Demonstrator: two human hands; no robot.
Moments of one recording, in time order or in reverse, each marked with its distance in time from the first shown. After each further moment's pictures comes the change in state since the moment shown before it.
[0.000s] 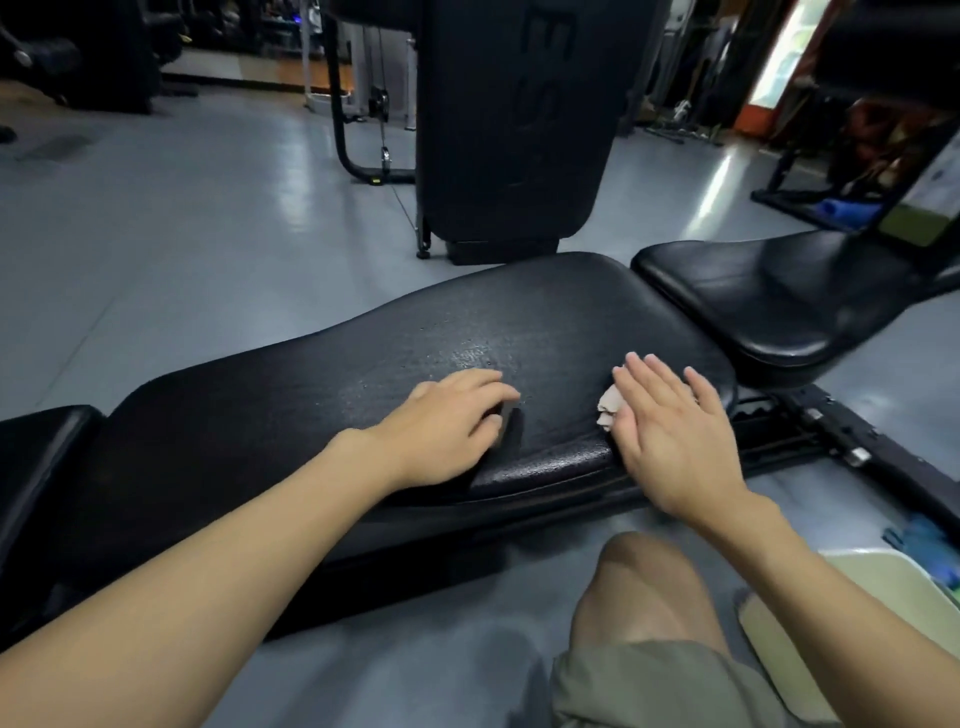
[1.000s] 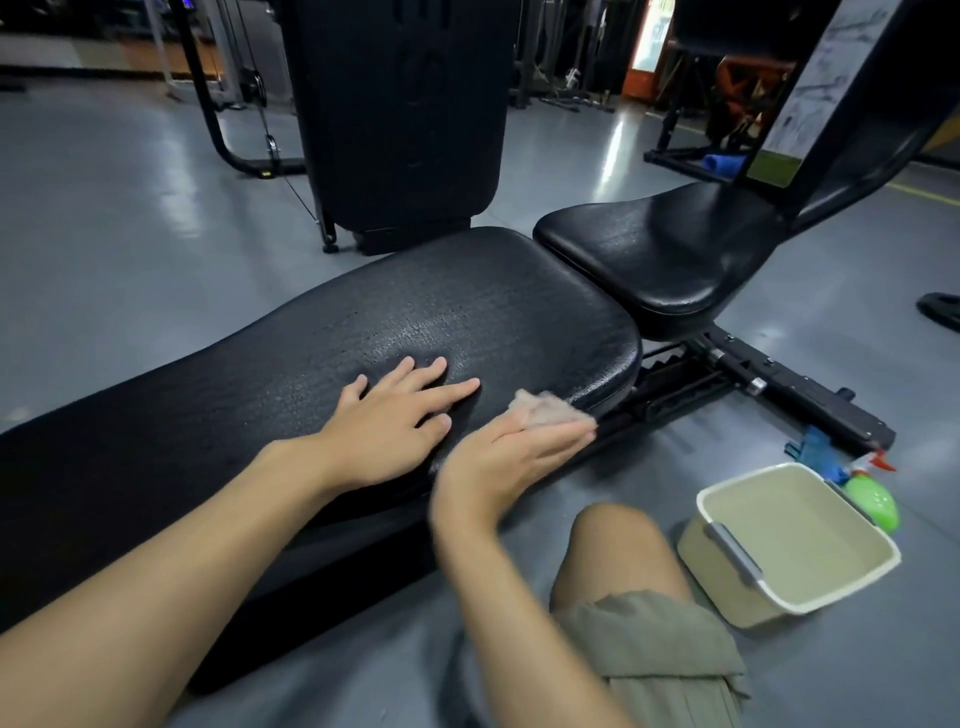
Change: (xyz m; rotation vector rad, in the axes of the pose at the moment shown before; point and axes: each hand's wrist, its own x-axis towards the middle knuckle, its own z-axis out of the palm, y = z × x) left_hand 0.026 0.018 0.011 0.034 -0.163 -0.009; right_hand 0.004 -0.142 0.026 0.975 0.679 1.247
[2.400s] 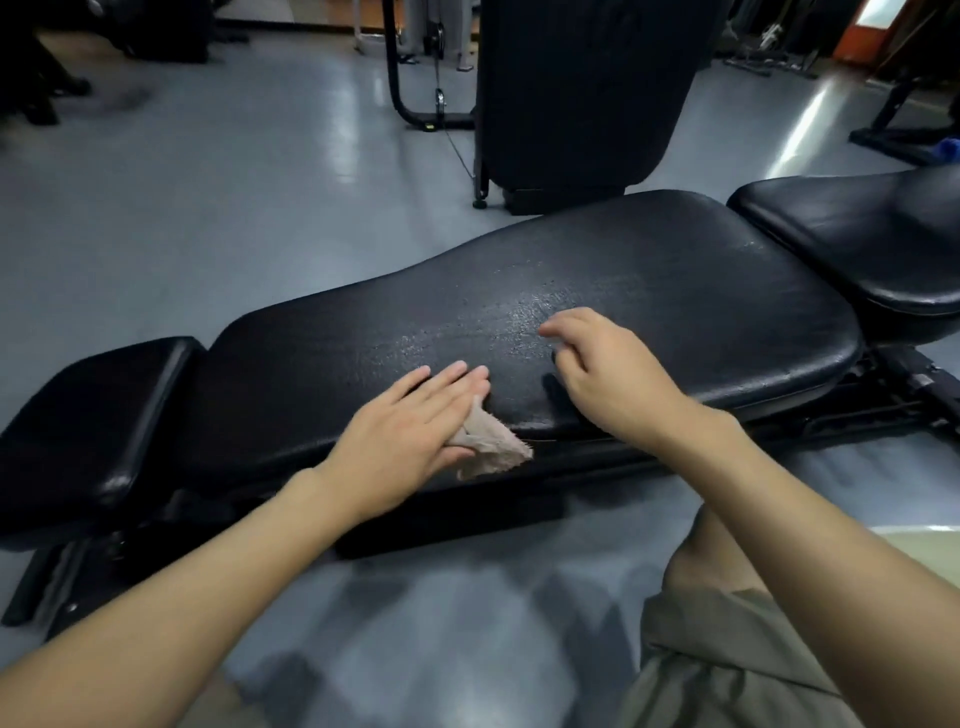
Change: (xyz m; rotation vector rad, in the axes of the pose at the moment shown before) left_hand -0.125 -0.103 0.051 0.487 0.386 0.130; right_hand 0.015 -0.051 0.000 -0.597 -1.255 -0.987
